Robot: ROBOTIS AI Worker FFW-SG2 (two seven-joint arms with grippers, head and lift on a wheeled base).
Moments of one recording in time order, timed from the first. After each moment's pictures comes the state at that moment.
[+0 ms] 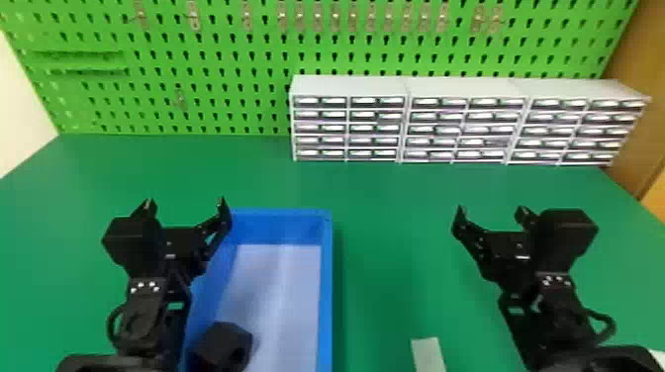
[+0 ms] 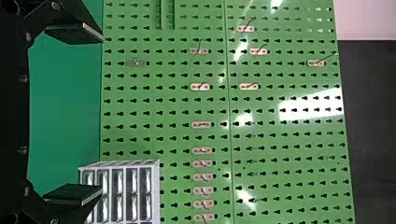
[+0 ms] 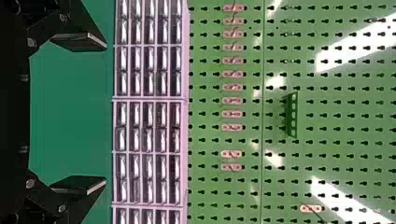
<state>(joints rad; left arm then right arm) 0.16 0.00 0.01 -1.83 -0.05 -0.06 0.08 0.11 -0.07 0.04 -1.85 -0.07 0.13 -0.08</state>
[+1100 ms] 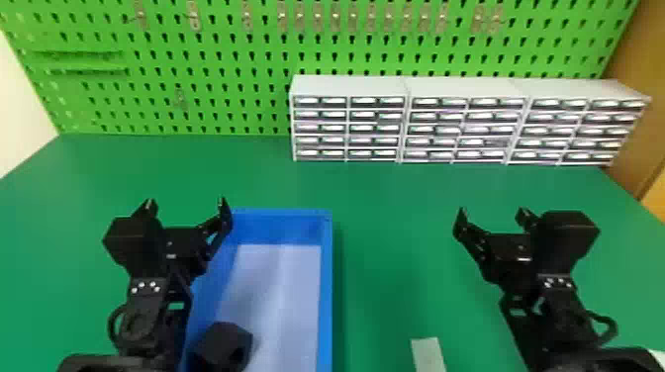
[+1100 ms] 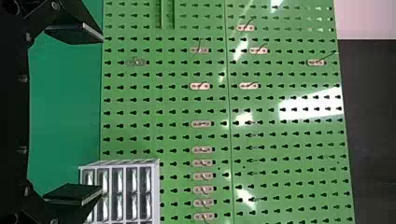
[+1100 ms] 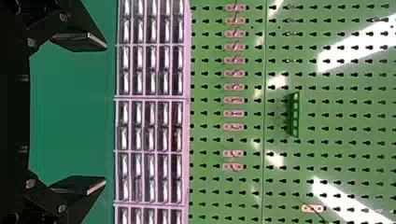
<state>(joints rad) 0.16 0.00 0.01 -1.83 -0.05 -0.06 0.08 0.12 -0.08 0.03 -1.85 -0.07 0.13 -0.08</state>
